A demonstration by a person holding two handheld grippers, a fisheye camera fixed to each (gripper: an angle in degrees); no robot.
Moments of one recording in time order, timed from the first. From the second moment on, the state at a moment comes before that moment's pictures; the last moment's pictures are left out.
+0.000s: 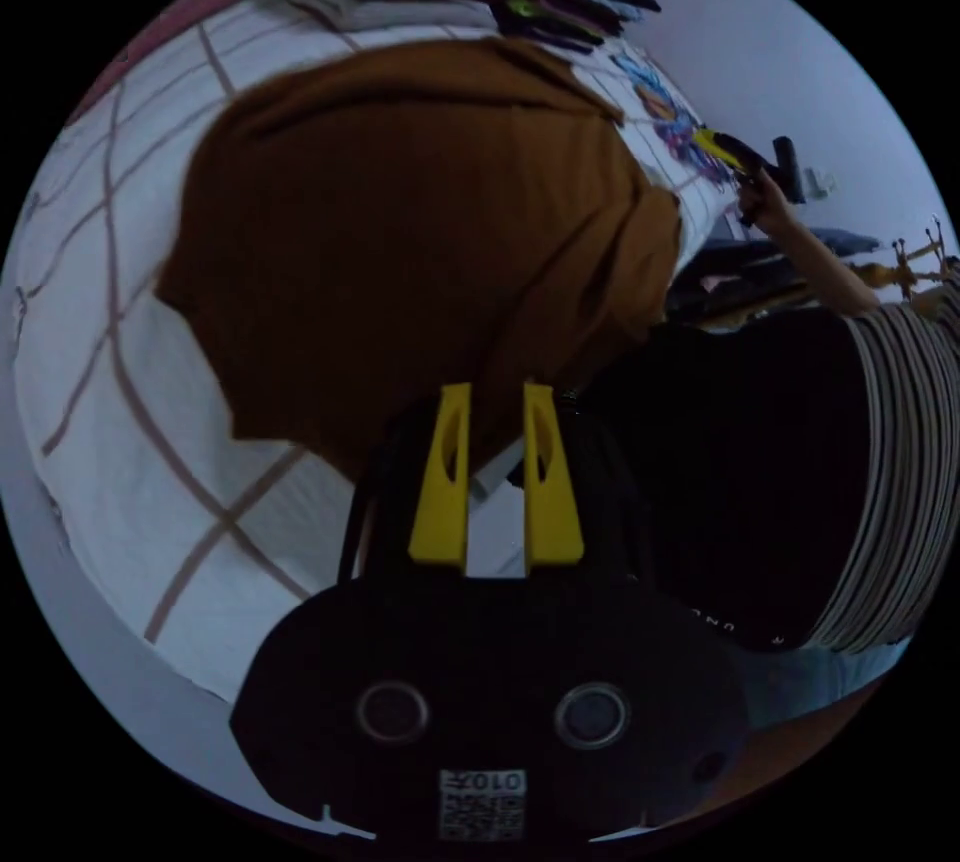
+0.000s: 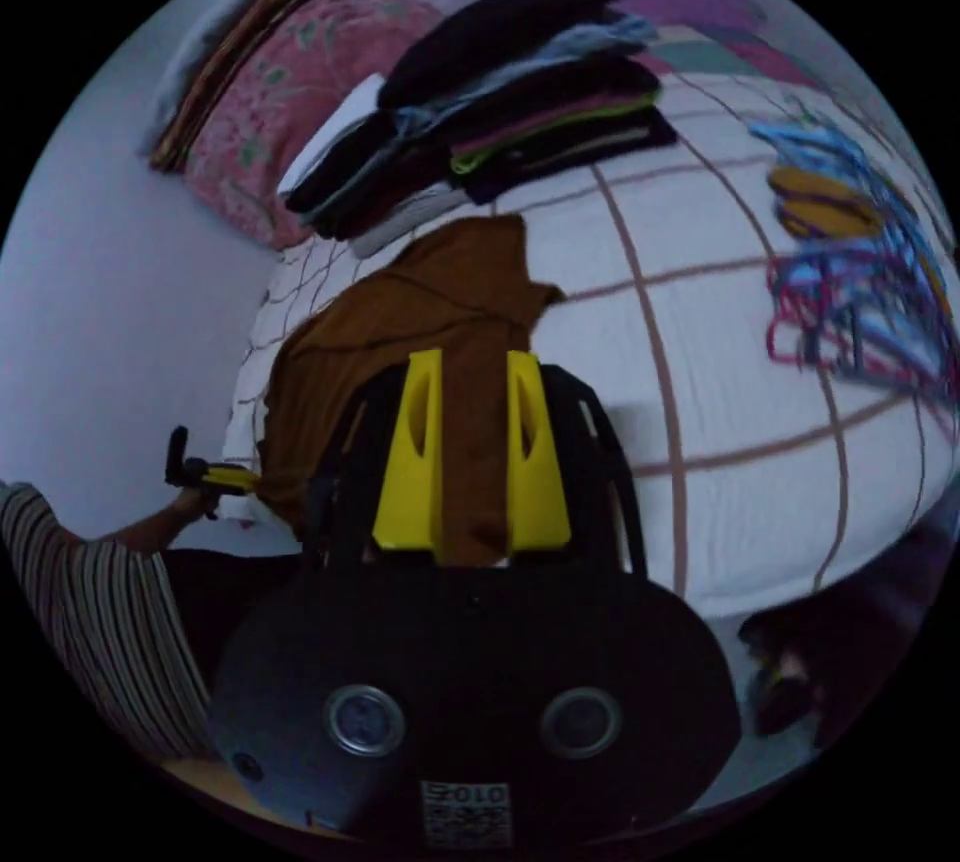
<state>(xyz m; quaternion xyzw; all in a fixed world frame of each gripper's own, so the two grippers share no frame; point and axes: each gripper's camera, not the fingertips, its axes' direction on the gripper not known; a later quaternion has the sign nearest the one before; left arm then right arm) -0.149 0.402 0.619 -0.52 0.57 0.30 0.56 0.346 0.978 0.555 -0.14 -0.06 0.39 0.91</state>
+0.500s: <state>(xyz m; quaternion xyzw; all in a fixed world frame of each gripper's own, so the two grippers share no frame) -0.046 0.283 0.720 -0.43 0.45 0.37 0.69 0.338 0.789 0.723 -0.30 -0.06 0.09 0.95</state>
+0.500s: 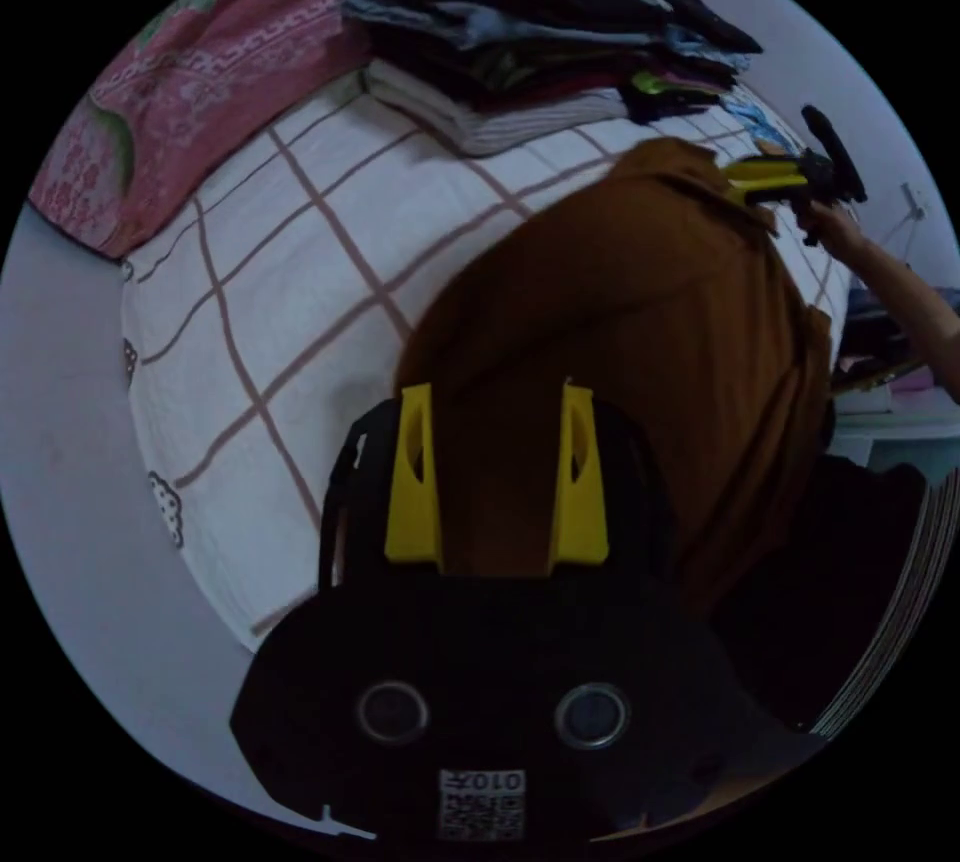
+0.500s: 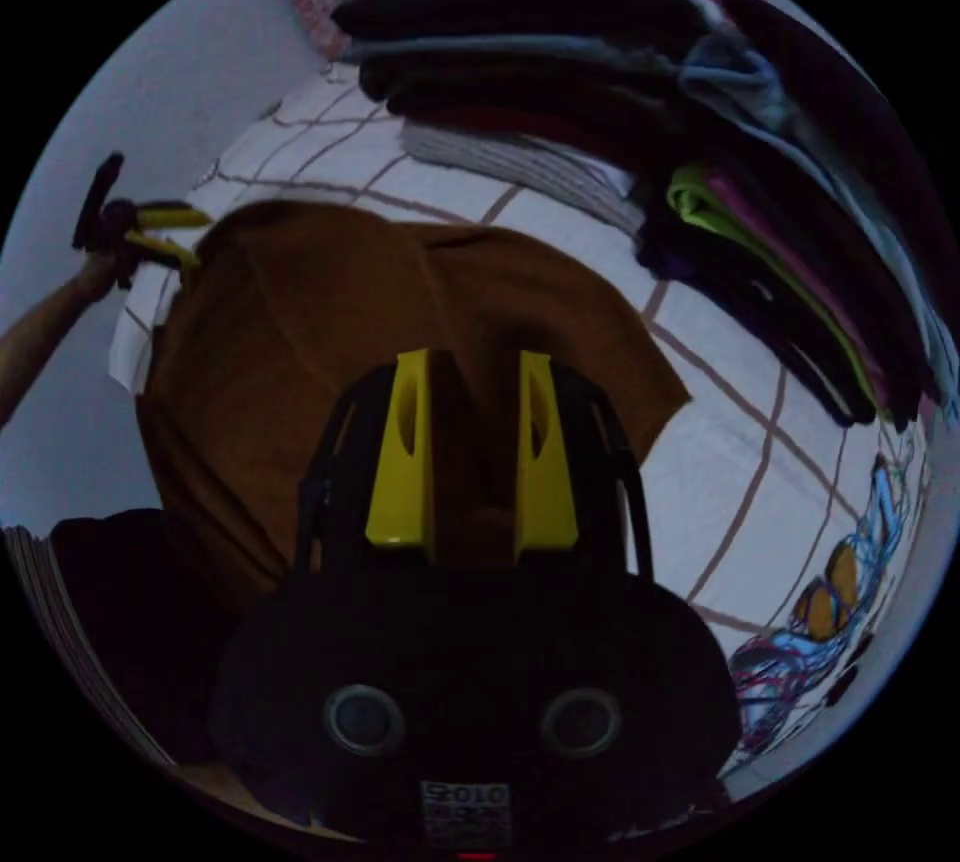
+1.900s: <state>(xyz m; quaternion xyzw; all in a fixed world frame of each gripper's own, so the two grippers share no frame) -0.046 0.108 0.891 -0.39 0.44 0.06 0.81 0.295 0.504 0.678 -0.08 -0.08 -0.09 0.99</state>
